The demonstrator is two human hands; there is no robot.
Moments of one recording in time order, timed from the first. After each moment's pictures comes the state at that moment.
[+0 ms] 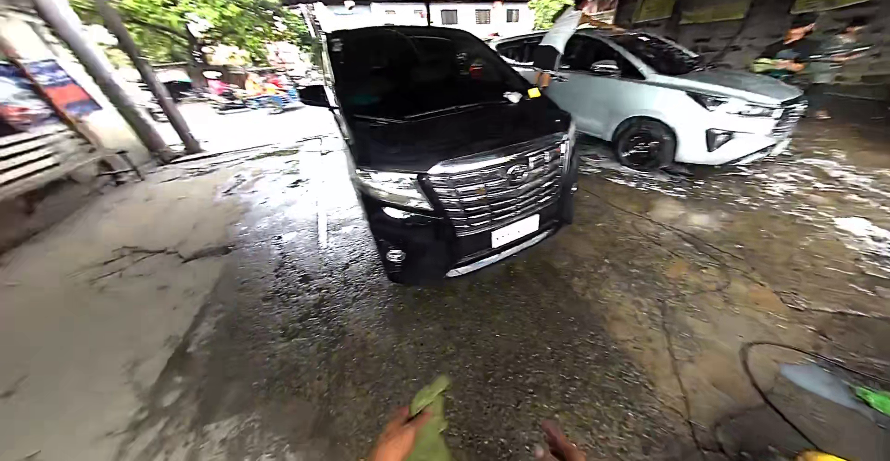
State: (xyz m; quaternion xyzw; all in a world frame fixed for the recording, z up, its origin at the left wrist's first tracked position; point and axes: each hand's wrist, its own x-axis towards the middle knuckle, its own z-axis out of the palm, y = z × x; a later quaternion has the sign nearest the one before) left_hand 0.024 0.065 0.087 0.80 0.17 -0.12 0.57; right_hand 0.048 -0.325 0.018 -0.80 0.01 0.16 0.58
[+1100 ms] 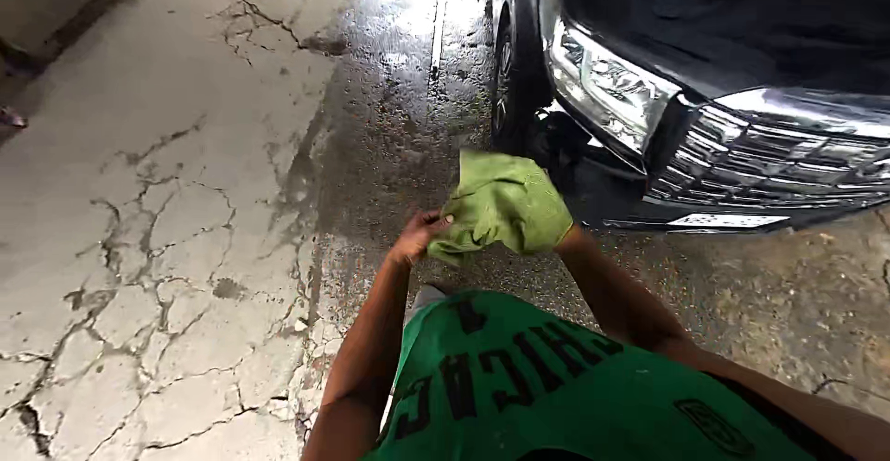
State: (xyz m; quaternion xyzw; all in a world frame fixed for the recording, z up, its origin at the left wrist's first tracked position) left_hand 0.339 0.586 0.117 0.57 0.22 0.03 0.79; right_hand 0.520 0.352 0.224 -0.62 -0.17 0.40 0.66
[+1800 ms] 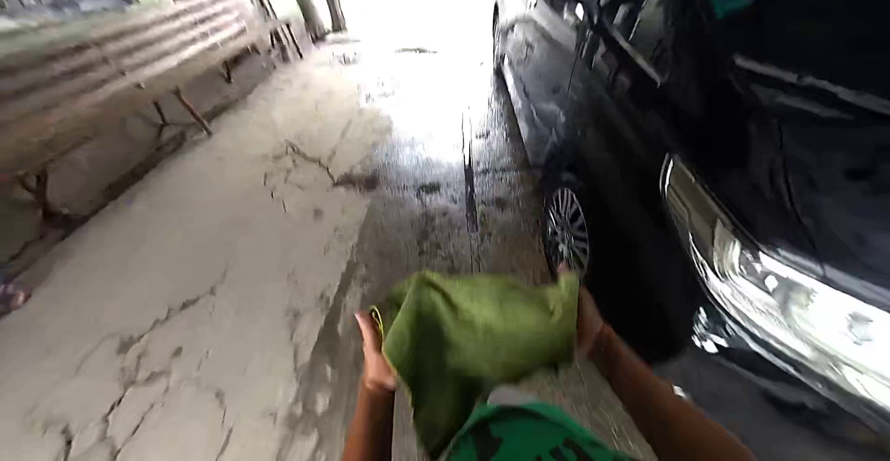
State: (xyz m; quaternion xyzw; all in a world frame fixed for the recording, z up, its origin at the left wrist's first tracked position) left_hand 0.524 1.143 0.148 0.38 0.04 0.26 0.89; right_hand 0.784 0.867 0.147 -0.43 -0.09 0.47 0.77
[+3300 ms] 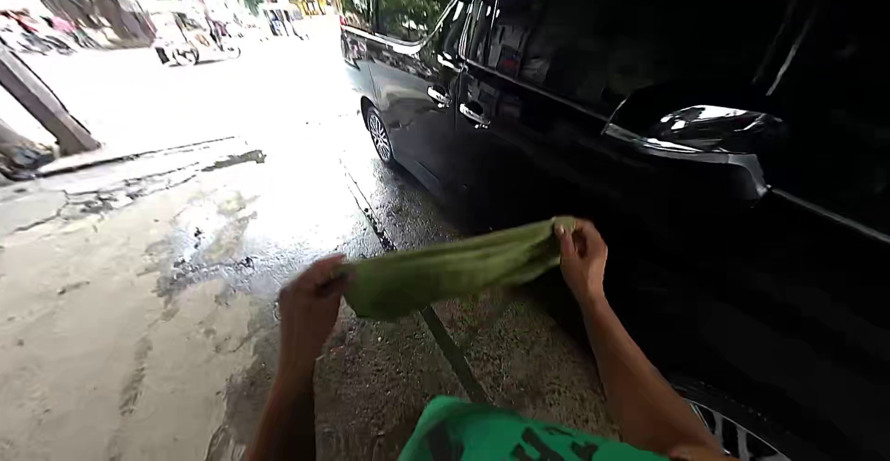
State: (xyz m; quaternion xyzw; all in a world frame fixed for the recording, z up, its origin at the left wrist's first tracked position) left_hand 1.607 2.086 0.244 0.82 -0.02 0.31 0.47; right_hand 1.704 1.654 0.242 -0.76 -0.12 -0.39 0.50
